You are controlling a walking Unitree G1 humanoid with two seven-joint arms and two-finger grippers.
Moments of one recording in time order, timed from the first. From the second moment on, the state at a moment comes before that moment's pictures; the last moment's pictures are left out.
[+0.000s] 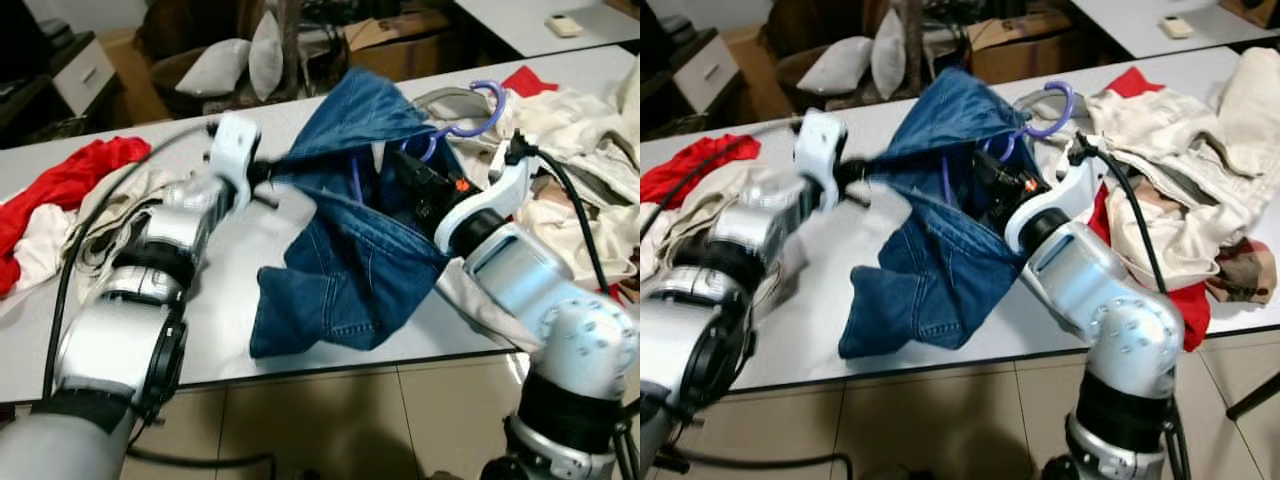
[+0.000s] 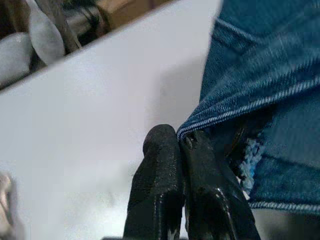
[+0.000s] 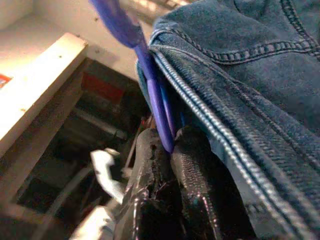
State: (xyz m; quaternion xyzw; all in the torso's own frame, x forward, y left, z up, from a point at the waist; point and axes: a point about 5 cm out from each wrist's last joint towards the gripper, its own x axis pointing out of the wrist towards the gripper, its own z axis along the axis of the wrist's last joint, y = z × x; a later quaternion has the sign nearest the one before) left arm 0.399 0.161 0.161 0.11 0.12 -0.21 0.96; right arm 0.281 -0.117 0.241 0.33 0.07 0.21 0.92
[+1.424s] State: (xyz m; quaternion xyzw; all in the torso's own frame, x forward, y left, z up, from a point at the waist) left arm 0.263 0.183 0.123 -0.04 0.11 -0.37 0.92; right arm 0.284 -0.138 0.293 0.28 0.02 0.27 0.92
